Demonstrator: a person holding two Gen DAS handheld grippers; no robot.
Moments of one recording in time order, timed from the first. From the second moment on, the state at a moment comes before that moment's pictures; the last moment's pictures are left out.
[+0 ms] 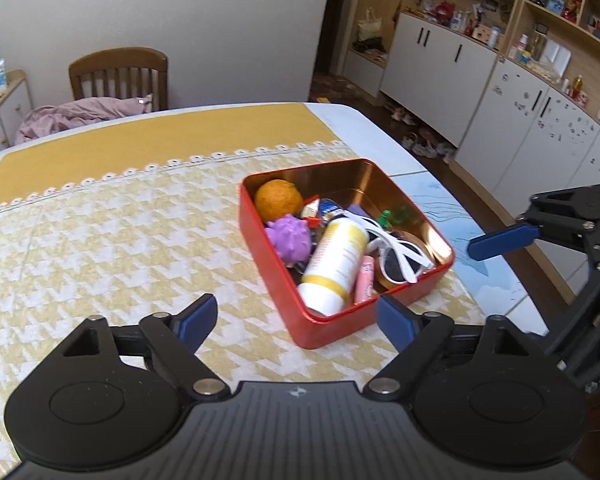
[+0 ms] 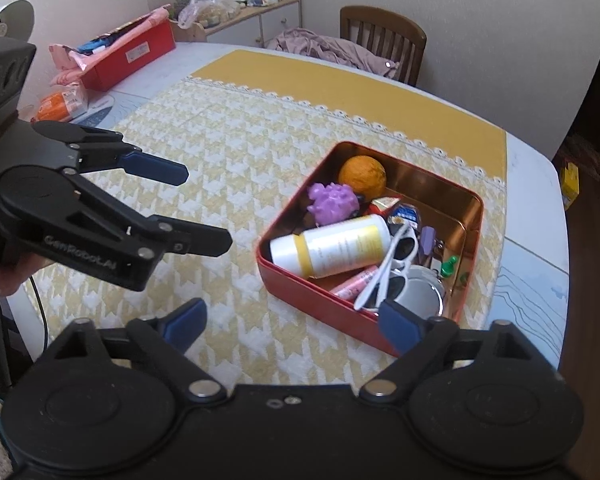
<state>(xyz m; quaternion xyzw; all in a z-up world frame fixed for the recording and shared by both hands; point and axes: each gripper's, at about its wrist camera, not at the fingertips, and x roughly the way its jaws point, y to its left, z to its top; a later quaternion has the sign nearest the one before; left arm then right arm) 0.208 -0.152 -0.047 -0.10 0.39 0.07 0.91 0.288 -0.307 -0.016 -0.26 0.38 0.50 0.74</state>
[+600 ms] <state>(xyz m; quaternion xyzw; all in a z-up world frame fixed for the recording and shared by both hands) 0.173 -0.154 -0.044 -0.12 0.37 0.10 0.92 0.274 -0.328 -0.007 -0.22 0.33 0.48 0.78</state>
